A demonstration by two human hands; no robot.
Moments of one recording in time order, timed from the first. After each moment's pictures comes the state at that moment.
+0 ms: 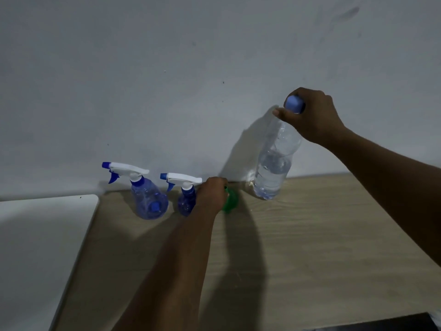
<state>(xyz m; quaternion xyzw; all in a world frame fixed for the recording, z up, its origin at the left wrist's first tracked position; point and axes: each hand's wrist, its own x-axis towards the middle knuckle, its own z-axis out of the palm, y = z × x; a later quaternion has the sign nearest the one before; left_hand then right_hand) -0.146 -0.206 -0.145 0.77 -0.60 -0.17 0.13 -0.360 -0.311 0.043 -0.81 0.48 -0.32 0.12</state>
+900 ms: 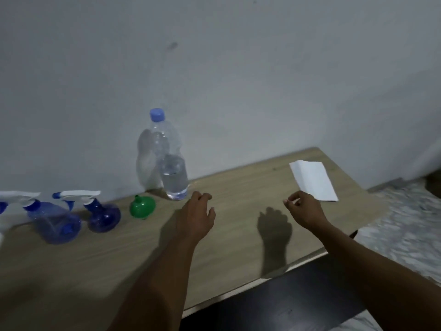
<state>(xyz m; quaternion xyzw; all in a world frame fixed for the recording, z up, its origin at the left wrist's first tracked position) -0.378 -0.147 -0.125 0.68 -0.69 -0.11 0.21 -0.689 -0.178 -0.115 -0.58 0.74 -0.23 0.25</state>
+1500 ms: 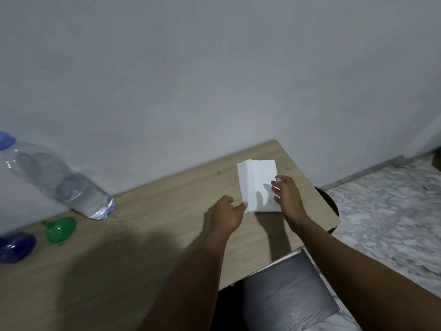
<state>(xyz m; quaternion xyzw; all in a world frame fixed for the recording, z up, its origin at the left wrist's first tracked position) -0.694 -0.258 -0.152 0.76 -0.46 -0.40 0.22 -0.867 -0.279 -0.152 -0.38 0.64 -0.44 0.51</state>
